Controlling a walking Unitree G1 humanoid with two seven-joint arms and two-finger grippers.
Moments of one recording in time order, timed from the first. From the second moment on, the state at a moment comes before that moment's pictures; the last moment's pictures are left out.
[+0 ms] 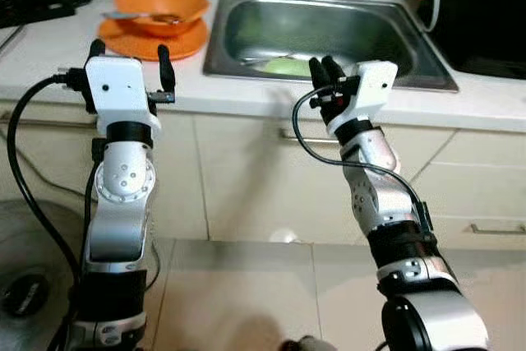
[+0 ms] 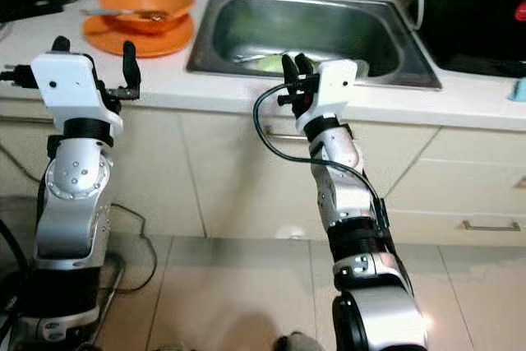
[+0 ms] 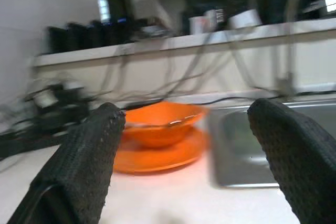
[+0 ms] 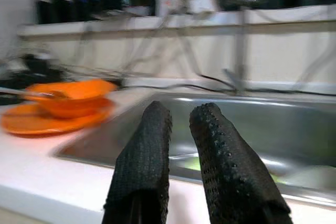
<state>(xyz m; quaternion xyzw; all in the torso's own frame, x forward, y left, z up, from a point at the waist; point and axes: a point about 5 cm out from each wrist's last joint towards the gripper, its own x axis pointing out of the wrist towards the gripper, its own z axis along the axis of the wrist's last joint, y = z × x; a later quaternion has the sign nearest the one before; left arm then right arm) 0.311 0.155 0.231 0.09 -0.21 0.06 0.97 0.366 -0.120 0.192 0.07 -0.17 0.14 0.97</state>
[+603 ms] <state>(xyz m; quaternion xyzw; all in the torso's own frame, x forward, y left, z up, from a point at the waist) 0.310 0.160 0.236 0.09 -0.22 0.07 0.97 0.365 -0.115 0.196 0.07 -0.18 0.15 0.97</state>
